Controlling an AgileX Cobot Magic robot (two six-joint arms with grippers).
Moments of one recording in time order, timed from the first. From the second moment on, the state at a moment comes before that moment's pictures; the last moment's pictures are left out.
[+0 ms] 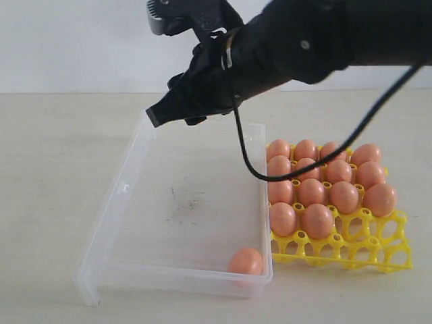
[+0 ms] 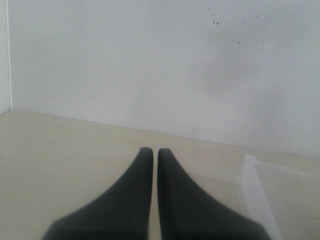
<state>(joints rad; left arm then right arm) 0.12 0.00 0.00 -0.08 0.08 -0.05 0.77 1.68 -1.27 -0.19 0.36 0.14</state>
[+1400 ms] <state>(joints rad) 0.12 0.00 0.00 -0.08 0.08 -0.05 0.38 1.30 -0.17 -0.01 -0.71 0.01</state>
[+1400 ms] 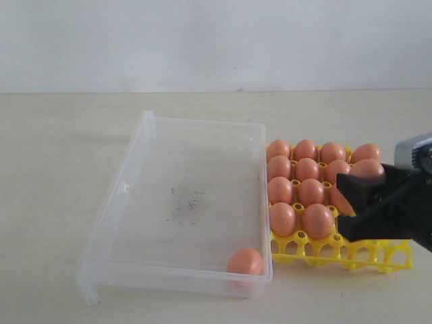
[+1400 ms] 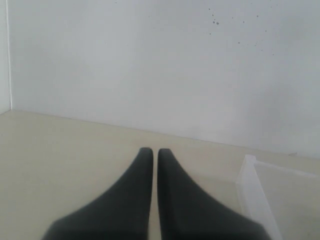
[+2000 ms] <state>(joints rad) 0.12 0.00 0.00 -0.08 0.08 -0.05 0.38 1.65 -0.11 0.05 -1.05 0.03</state>
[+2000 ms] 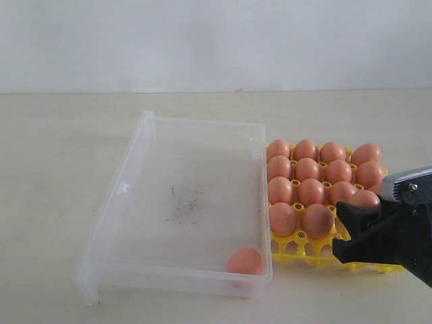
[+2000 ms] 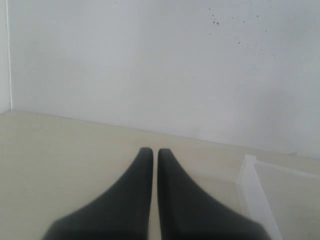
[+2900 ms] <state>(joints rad) 0.12 0.00 0.00 -0.08 0.08 -0.05 0.38 1.77 -0.16 0.06 -1.05 0.01</state>
